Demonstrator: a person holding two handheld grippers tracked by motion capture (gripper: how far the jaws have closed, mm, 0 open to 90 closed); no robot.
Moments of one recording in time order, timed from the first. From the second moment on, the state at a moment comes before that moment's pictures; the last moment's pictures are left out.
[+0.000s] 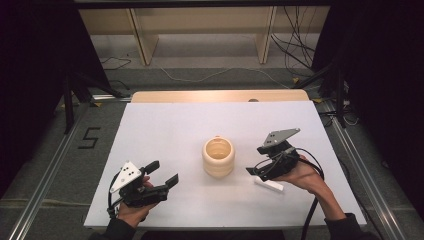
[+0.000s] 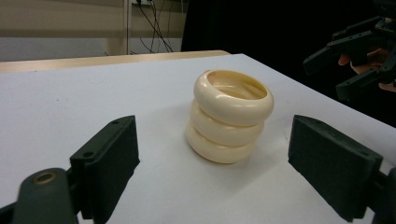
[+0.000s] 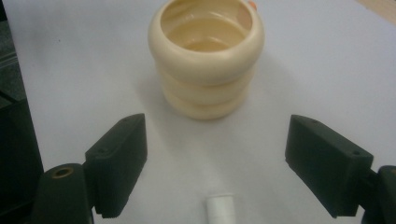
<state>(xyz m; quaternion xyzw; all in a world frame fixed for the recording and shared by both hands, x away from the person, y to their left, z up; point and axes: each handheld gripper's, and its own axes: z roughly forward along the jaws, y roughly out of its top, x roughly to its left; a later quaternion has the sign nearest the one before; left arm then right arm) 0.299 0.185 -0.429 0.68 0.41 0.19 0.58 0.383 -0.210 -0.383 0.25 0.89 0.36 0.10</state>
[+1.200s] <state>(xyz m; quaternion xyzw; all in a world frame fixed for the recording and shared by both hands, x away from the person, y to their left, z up) 0.299 0.184 -0.428 0.68 0.40 0.19 0.58 0.368 -0.230 -0.428 0.28 0.93 0.22 0.07</state>
